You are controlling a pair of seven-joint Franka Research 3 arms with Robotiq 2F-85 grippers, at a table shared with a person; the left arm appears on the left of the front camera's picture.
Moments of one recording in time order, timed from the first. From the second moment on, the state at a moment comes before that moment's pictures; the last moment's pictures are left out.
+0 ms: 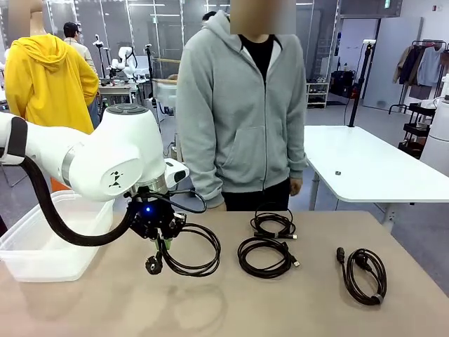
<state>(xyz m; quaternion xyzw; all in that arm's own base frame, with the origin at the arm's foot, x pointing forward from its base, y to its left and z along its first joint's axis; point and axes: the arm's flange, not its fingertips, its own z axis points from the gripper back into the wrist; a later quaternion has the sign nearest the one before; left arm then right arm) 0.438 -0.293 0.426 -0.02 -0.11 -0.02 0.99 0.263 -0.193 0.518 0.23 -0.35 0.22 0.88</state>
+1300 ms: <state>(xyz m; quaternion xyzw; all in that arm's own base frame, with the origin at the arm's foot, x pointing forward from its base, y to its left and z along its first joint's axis) 0.491 -0.063 0.533 -0.06 -0.13 0.01 0.99 0.264 -0.192 0.517 0.23 -0.35 0.22 0.88</state>
